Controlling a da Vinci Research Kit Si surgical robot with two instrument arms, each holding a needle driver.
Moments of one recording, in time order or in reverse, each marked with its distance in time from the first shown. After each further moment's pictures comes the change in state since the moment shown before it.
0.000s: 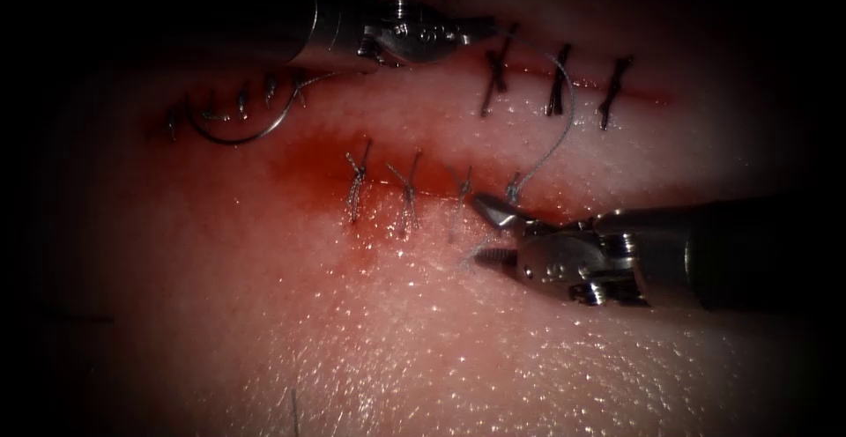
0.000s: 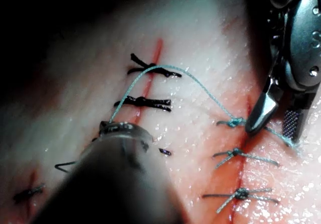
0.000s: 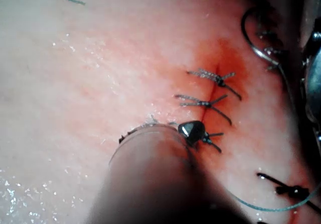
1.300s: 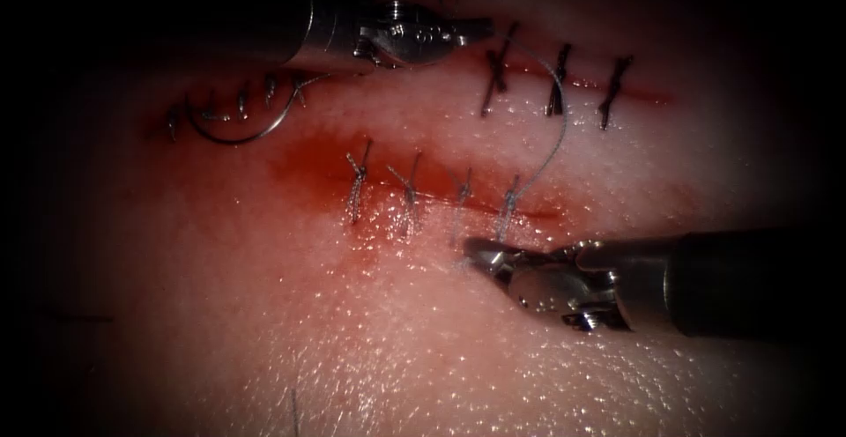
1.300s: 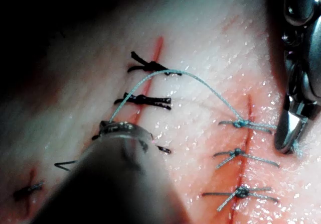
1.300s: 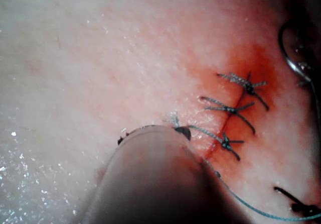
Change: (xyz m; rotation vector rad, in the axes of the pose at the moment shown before) right arm -0.003 -0.003 0.000 0.191 -0.053 -0.137; left arm 0.000 0.000 0.000 -0.002 0.004 -0.010
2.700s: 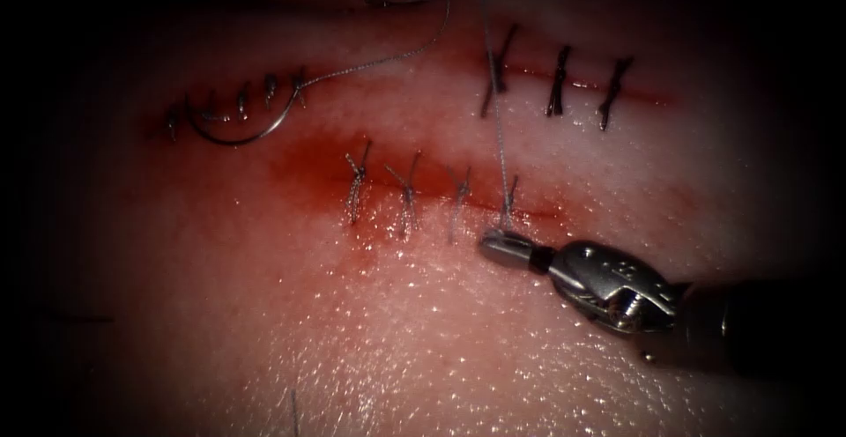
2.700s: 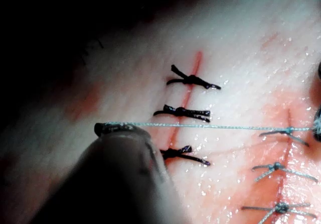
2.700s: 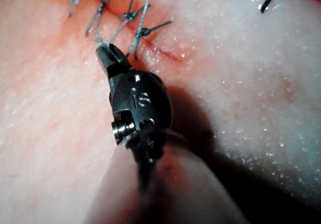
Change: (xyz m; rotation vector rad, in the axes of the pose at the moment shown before) right arm -0.003 0.000 -0.003 0.174 0.454 1.620; left arm 0.000 -0.008 -0.001 0.249 -0.106 -0.050
